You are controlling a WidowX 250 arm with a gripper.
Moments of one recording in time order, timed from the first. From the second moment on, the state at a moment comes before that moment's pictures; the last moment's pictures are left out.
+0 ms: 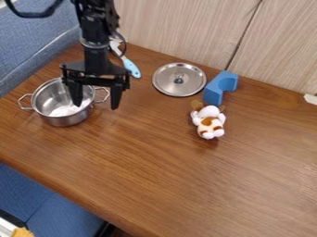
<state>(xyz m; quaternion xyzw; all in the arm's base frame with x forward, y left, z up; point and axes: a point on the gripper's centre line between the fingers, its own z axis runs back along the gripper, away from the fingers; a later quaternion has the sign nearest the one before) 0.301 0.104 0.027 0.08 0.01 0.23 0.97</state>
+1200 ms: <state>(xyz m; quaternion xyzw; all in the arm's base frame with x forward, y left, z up) 0.299 0.111 0.019 0.11 0.00 0.27 0.96</state>
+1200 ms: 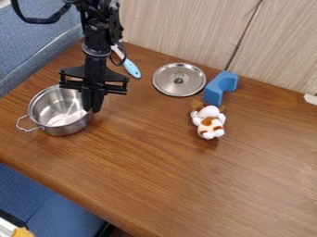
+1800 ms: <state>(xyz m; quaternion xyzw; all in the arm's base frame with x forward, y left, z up) 0.299 0.095 0.062 0.09 -0.05 0.26 0.96</state>
